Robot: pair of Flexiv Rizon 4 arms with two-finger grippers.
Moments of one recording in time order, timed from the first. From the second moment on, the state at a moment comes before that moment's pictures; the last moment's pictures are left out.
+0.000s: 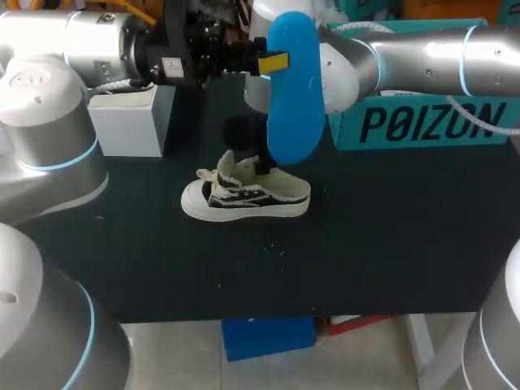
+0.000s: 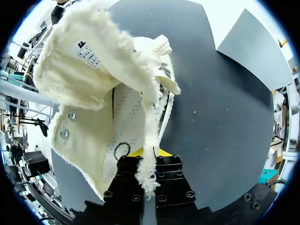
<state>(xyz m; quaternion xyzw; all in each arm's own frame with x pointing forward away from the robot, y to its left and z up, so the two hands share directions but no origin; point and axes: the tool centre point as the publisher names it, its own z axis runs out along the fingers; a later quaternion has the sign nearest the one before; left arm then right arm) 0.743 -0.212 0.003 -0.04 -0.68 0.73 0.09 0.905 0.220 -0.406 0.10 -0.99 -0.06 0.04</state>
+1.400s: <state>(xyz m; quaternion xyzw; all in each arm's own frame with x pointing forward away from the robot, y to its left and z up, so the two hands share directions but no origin) 0.743 -0.212 0.003 -0.04 -0.68 0.73 0.09 0.942 0.176 -0.324 -0.25 -0.97 0.01 -0.02</state>
